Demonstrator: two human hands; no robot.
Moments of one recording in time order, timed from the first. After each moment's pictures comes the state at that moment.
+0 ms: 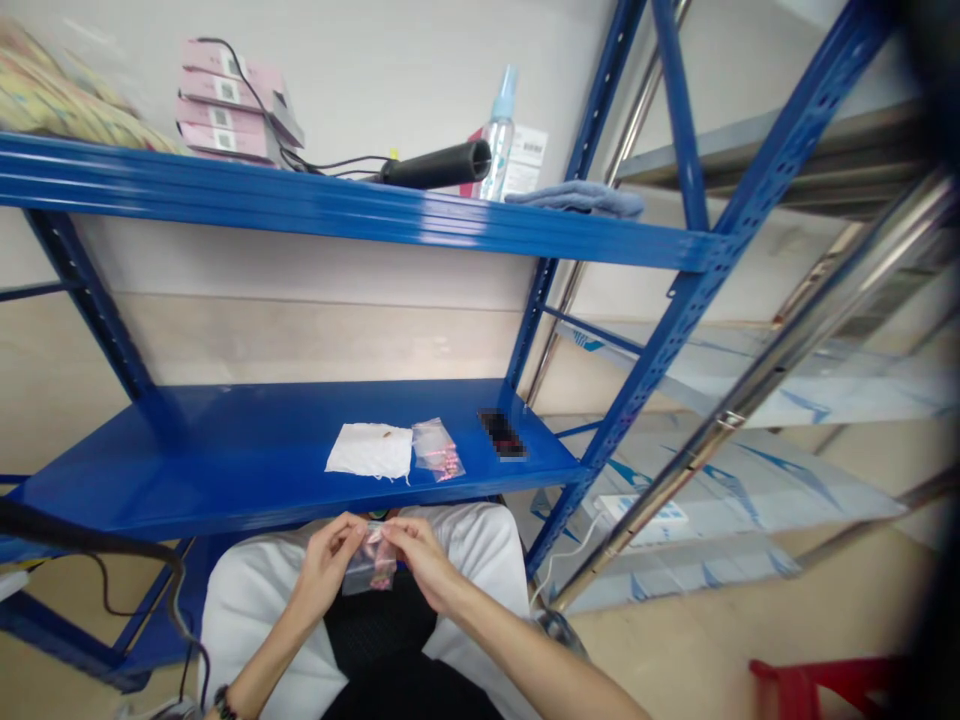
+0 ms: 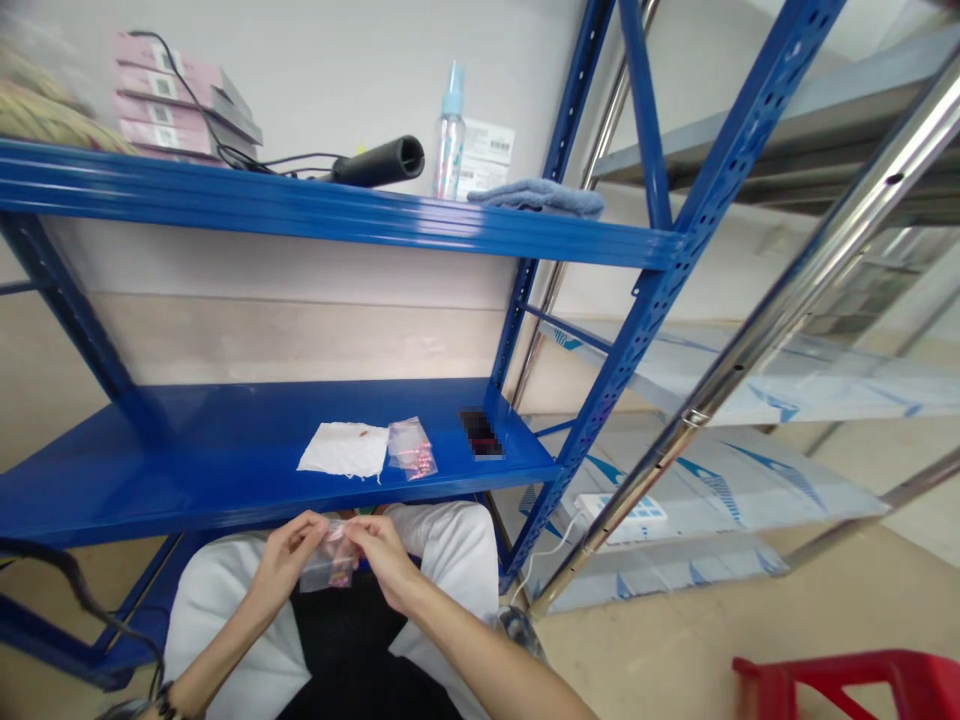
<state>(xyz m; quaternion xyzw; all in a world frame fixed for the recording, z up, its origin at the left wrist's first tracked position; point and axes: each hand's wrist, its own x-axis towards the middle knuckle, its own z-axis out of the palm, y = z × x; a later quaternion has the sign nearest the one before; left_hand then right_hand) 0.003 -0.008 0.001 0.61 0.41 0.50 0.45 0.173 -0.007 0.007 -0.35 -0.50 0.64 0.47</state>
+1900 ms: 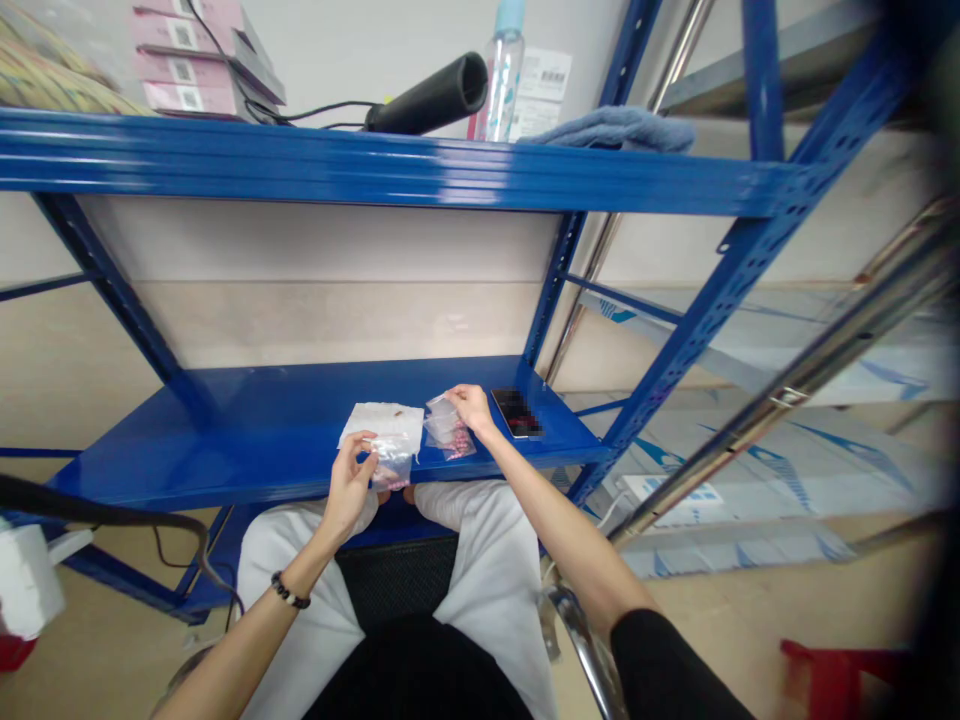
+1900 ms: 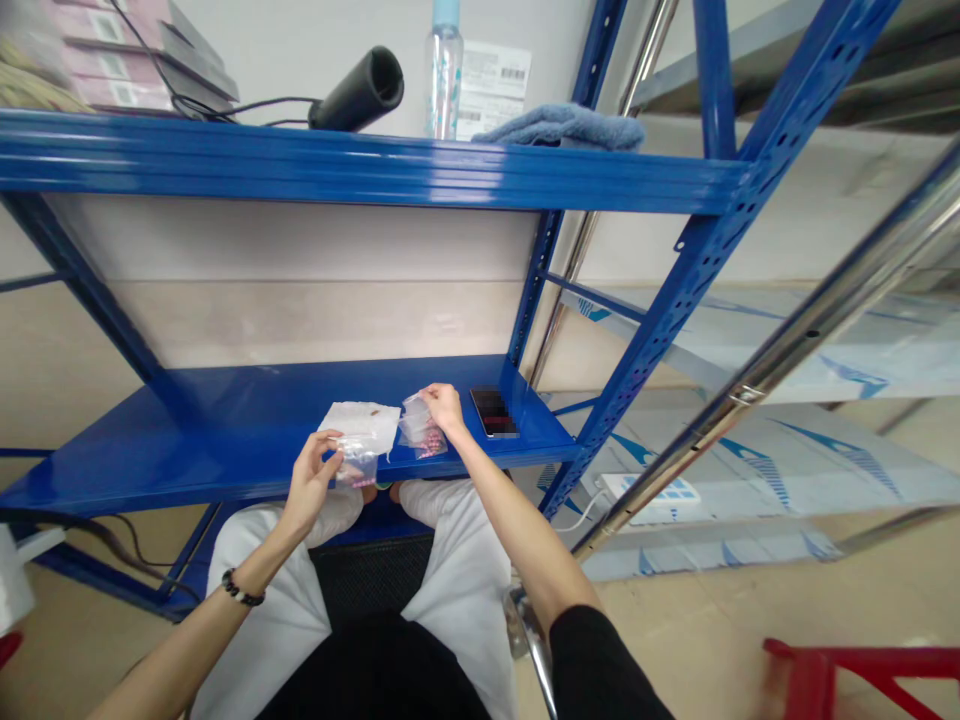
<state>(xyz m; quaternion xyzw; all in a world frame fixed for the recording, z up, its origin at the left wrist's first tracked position) 0.025 0.041 0.045 0.55 0.39 0.61 0.42 0.267 0.182 0.068 -0.54 -0.62 0.26 0.50</state>
